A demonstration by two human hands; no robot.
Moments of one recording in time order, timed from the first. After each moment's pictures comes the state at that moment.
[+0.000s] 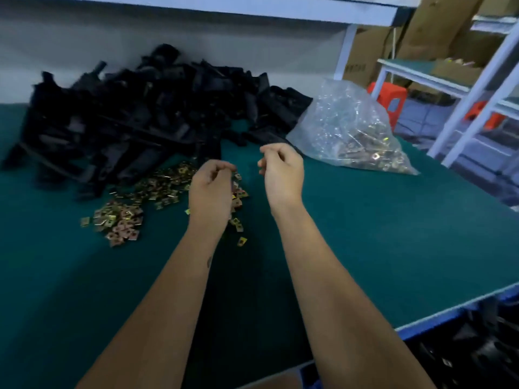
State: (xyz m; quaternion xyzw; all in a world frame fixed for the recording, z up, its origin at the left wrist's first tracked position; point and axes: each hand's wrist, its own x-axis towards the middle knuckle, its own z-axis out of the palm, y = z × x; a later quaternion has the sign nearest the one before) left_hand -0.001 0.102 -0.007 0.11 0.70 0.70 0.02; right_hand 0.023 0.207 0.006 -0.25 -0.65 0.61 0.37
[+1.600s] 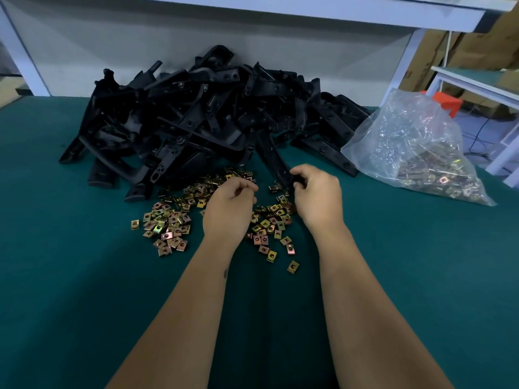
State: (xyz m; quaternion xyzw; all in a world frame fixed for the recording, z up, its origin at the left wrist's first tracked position) left_hand -0.052 0.060 -0.030 0.06 0.78 0.62 0.06; right_hand -0.018 0.208 -0.021 -0.21 -0.89 0.28 0.28
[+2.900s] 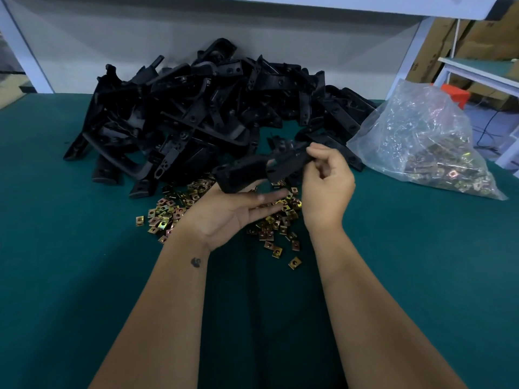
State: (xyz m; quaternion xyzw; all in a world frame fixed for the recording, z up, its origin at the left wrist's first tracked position) left_hand -0.053 0.024 -0.012 0.26 0.44 0.78 0.36; right_hand -0.015 0.179 -0.016 -0.17 -0.66 0.55 0.49
